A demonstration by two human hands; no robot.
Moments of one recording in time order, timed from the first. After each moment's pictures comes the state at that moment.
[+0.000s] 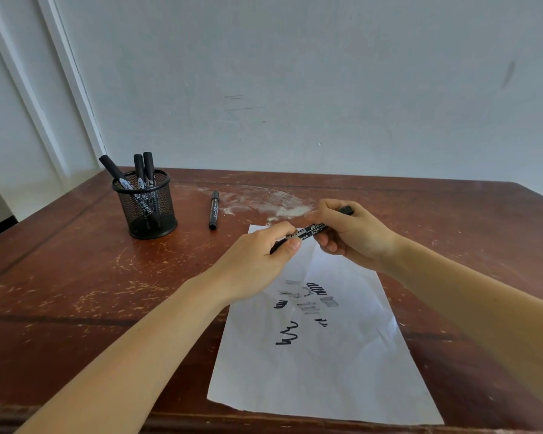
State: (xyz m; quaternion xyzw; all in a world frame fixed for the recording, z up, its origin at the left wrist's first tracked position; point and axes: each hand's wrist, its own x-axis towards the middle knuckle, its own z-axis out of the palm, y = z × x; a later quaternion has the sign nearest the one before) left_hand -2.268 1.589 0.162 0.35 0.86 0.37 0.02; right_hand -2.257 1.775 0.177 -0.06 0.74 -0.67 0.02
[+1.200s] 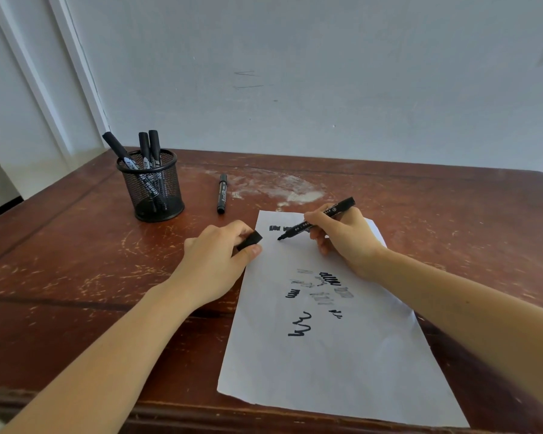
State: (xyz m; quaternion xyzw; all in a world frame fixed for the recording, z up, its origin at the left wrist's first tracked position) left_hand -2.285 1.539 0.130 0.21 0.94 0.28 -0.05; right_hand -2.277 1.754 0.132 0.07 0.77 -0.63 -0.08
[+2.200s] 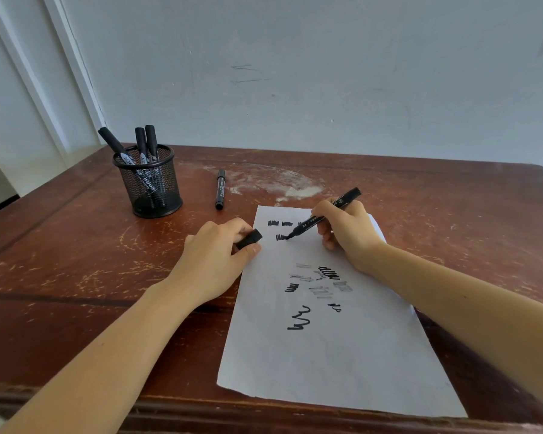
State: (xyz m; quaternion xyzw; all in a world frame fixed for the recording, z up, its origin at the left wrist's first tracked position) left_hand -2.285 1.538 0.125 0.22 0.93 0.30 -0.06; right_hand -2.272 1.751 0.139 0.12 0.76 -0.63 -0.10
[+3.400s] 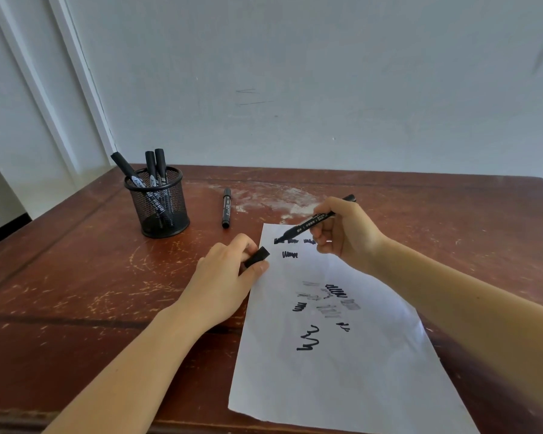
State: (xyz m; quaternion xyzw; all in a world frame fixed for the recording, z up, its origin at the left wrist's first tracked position) left_hand -2.280 1.538 0.126 0.23 0.92 0.33 -0.06; right_hand -2.285 1.750 0.159 0.07 0.64 -0.76 0.03
